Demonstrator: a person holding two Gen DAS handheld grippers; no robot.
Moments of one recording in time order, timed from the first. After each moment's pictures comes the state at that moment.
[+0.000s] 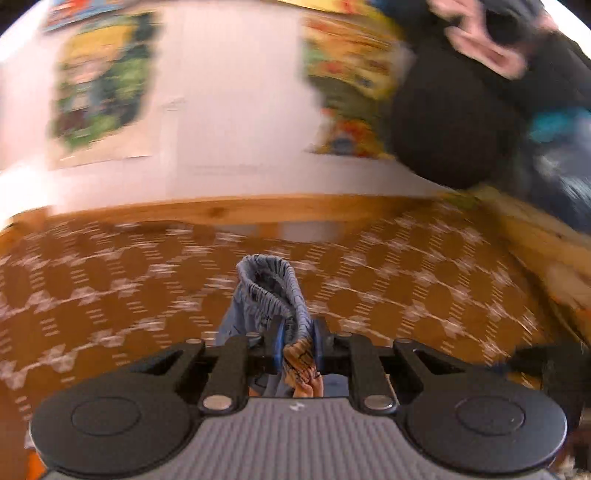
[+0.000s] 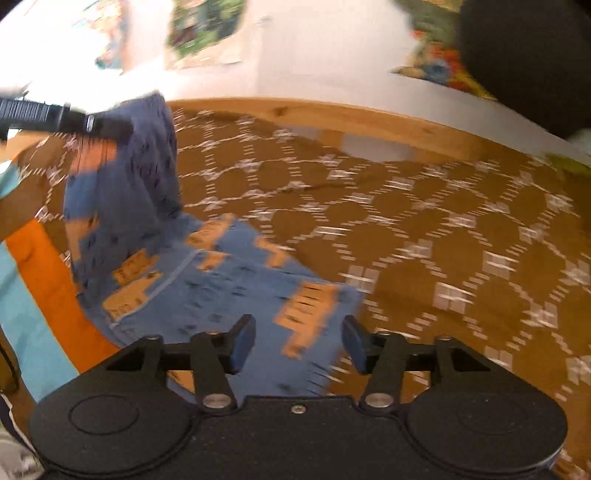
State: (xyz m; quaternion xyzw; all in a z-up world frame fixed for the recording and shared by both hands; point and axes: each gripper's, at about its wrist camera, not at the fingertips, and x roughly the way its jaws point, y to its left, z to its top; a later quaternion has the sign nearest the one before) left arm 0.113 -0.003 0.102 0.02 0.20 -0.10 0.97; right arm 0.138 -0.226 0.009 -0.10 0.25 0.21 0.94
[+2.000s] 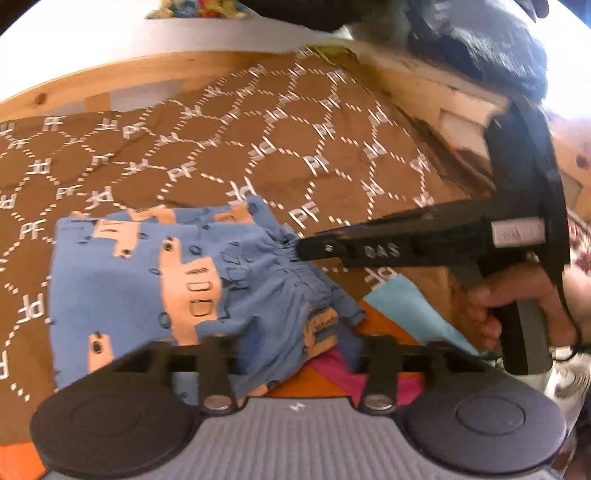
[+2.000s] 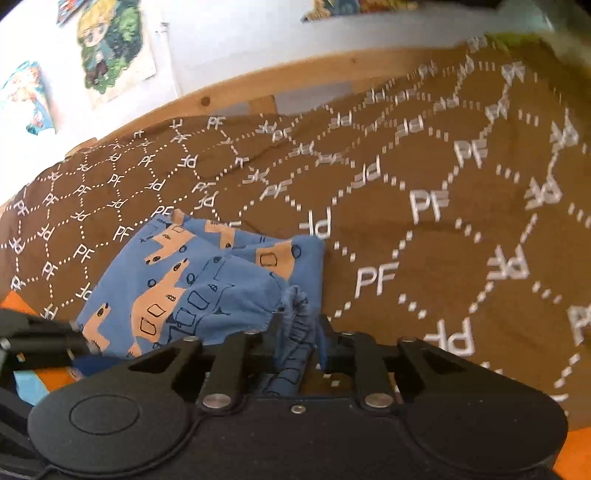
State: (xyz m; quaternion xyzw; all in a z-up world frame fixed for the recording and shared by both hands) left arm 0.119 -0.072 -0.001 0.05 0.35 -0.28 0.89; right arm 0.169 -0.251 -0.032 0.04 0.30 0.18 0.94
